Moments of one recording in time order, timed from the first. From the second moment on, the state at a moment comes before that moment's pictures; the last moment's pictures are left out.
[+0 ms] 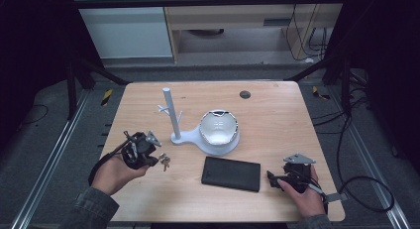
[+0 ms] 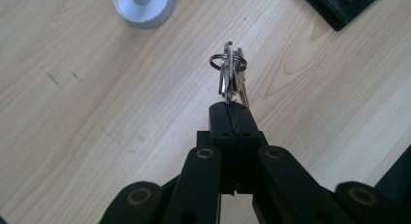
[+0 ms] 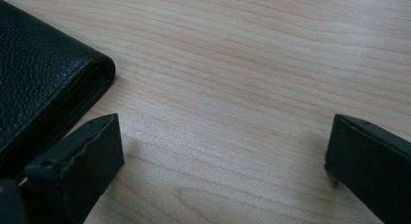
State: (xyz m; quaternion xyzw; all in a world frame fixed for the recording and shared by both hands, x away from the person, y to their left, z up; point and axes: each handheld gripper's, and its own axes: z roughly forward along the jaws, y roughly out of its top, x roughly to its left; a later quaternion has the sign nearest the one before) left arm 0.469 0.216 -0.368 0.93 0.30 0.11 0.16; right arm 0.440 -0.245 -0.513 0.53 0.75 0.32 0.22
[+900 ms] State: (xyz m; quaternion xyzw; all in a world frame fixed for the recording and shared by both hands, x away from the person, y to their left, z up) left arm 0.496 0.217 -0.283 0.92 0.32 0.15 0.18; right arm 0.442 -0.245 -0.513 0.52 0.76 0.32 0.23
